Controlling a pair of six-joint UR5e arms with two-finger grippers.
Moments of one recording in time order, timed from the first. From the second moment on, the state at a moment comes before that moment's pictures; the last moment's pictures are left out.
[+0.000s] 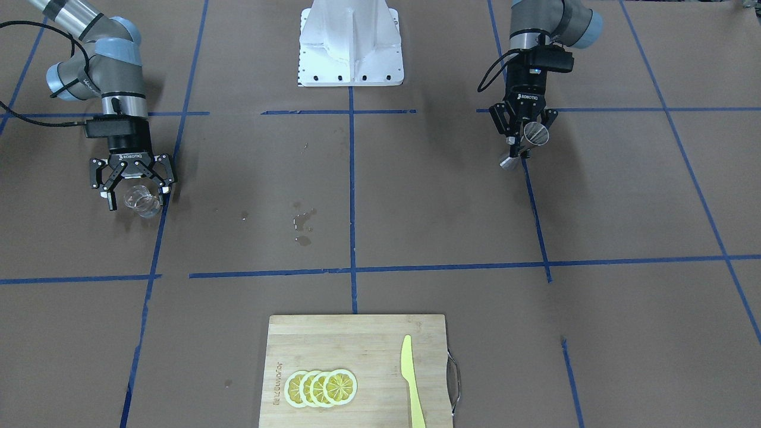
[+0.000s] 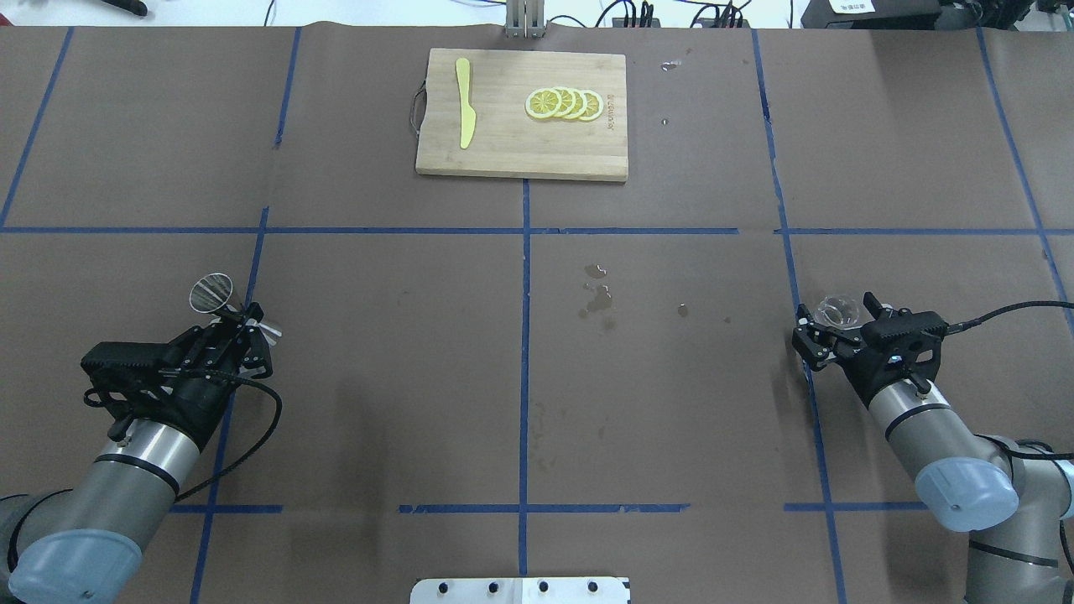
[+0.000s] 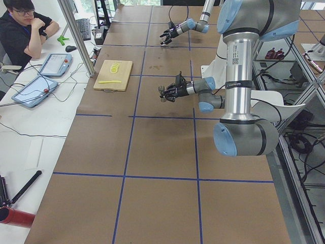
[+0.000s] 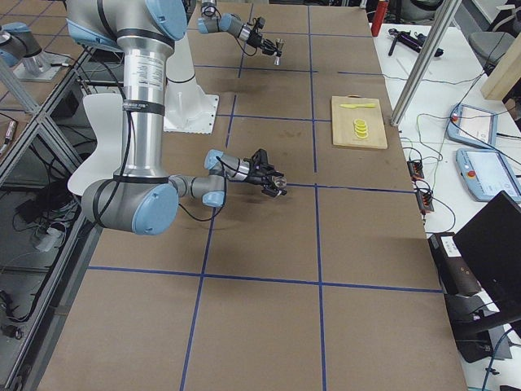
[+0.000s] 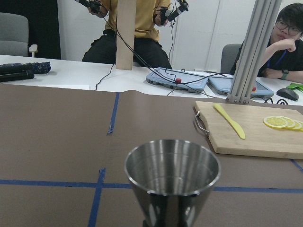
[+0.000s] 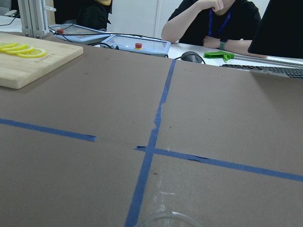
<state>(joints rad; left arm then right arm) -0.15 -1.50 -1.93 -2.42 -0.59 -1.30 0.28 -1.67 1.60 -0.42 0.75 1.04</state>
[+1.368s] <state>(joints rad) -0.15 -1.51 -1.93 -2.42 -0.59 -1.30 0.26 -1.66 1.58 -0.42 0.75 1.06</state>
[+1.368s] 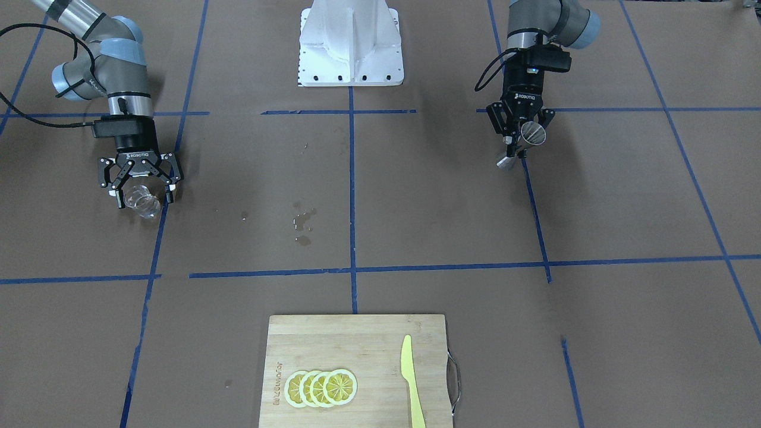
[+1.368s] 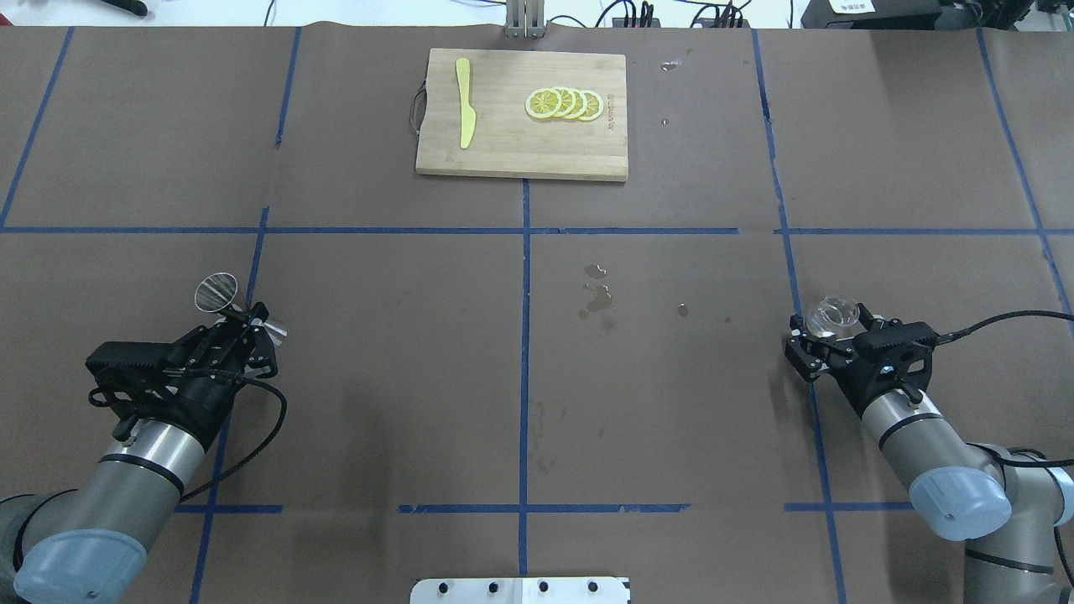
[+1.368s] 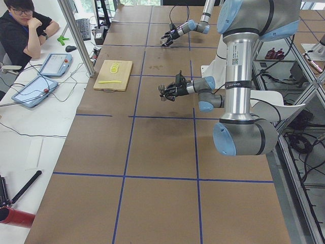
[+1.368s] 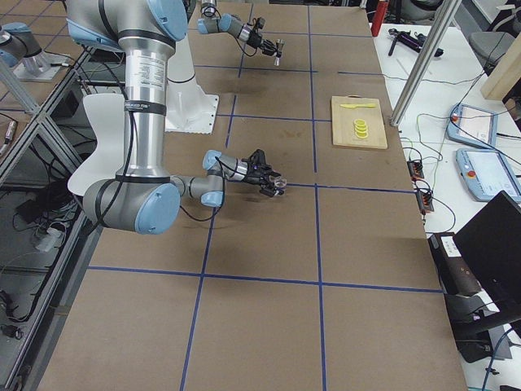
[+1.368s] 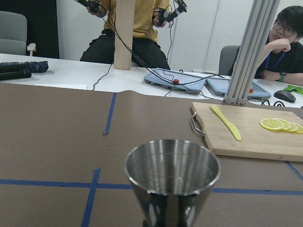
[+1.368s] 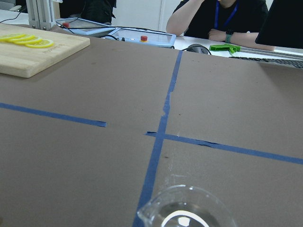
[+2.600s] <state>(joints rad) -0.15 -1.52 -1.93 -2.42 -0.58 -1.30 0.26 -1.66 1.58 -0.42 0.76 1.05</state>
